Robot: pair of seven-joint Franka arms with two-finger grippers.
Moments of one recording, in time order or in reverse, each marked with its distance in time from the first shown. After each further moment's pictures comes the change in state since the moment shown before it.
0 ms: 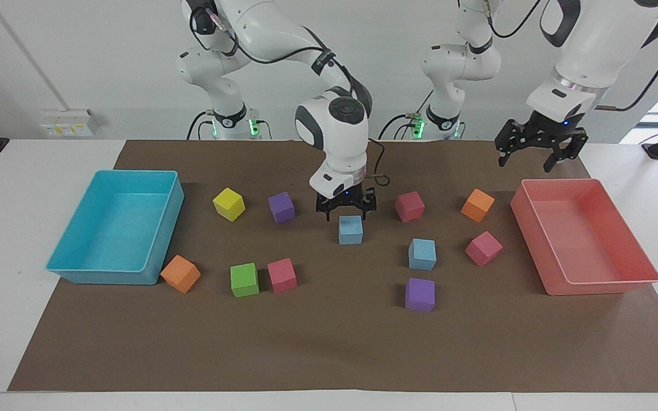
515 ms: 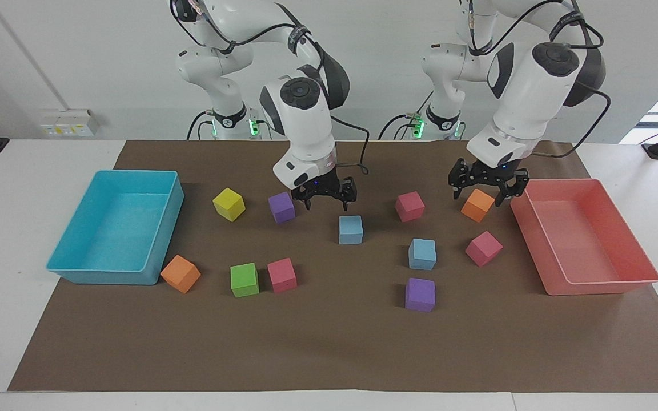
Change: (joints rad) left arm -0.100 0.048 -0.005 -0.171 0.000 0.224 -0.048; right arm -0.113 -0.086 0.000 -0.010 0.173 -0.087 -0.097
